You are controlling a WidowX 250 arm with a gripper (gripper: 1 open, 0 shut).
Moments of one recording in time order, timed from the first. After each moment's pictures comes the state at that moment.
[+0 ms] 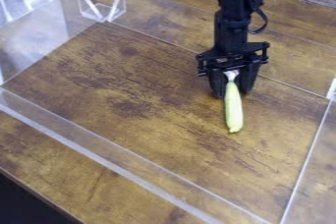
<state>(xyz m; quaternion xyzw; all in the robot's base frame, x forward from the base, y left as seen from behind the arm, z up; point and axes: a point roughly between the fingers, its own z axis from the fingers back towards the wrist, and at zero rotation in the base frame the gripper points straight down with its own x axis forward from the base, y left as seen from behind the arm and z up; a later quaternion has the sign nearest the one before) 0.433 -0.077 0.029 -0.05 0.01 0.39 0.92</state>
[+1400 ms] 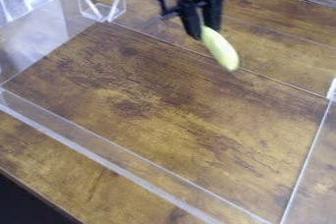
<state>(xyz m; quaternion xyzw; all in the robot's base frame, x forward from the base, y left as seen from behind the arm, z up) 0.409 -0.015 0.131 -0.13 0.02 0.47 0.87</state>
